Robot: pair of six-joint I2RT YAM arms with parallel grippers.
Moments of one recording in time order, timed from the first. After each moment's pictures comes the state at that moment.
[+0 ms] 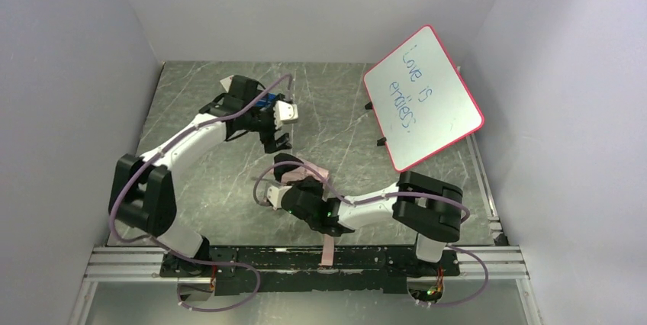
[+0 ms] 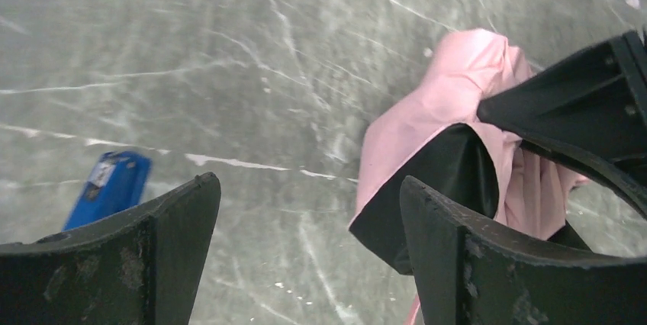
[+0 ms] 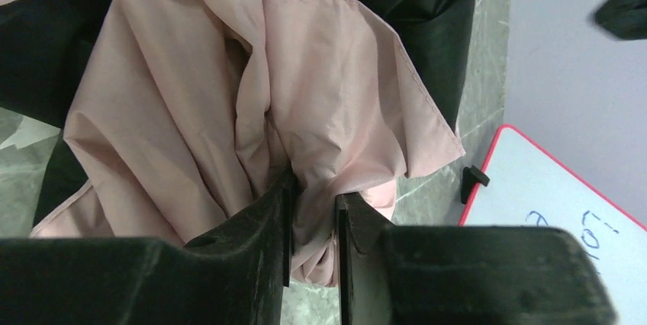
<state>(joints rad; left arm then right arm) -0.38 1.53 1.15 -0.41 0.70 0.82 1.28 1.74 0.77 0.24 0.69 -0.59</state>
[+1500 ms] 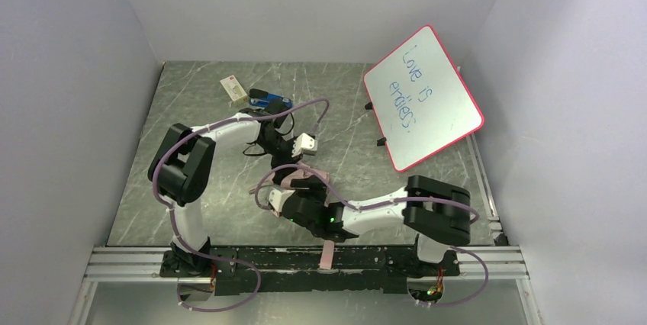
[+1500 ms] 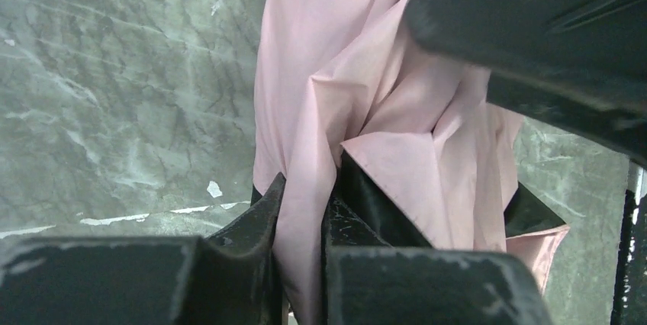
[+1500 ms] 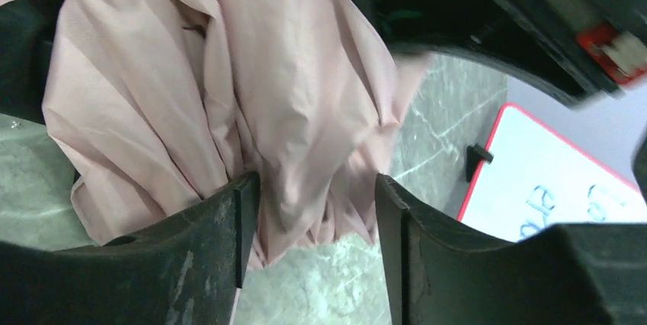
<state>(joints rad) -0.53 1.88 1.22 -0.71 0.68 1.00 1.34 1.72 0.76 0.19 0.76 -0.54</state>
